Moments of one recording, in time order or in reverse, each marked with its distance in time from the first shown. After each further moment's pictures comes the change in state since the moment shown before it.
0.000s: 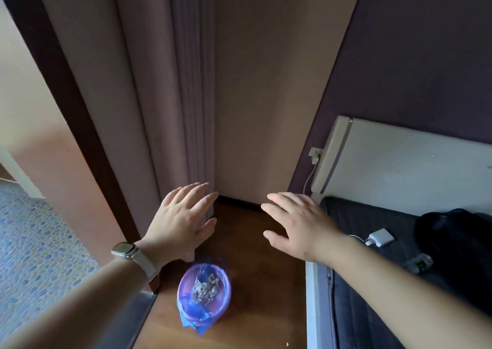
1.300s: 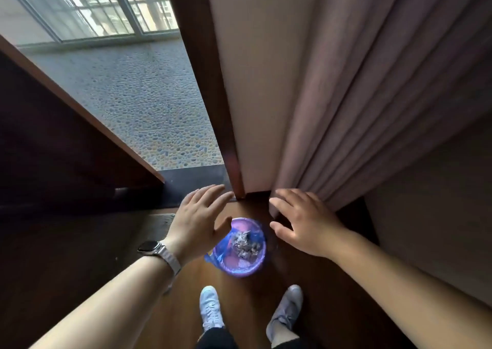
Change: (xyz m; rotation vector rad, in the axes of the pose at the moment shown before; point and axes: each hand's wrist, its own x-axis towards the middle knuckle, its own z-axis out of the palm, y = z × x) left_hand 0.087 -0.014 0.200 0.208 -0.126 -1.293; right_hand 0.378 0.100 0.255 0.381 -0.298 -1.155
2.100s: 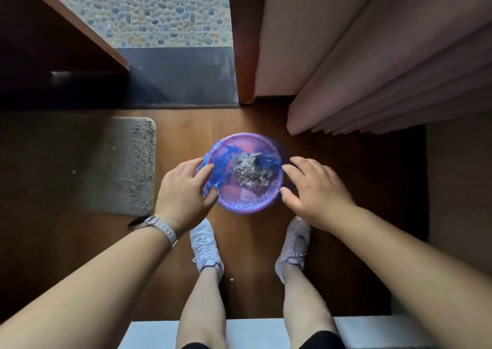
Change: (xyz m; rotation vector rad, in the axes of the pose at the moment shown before) left_hand -0.070 -0.132 0.347 -0.118 -0.313 -0.332; right_hand 0.039 0.043 0.351 0.037 -0.210 0.152
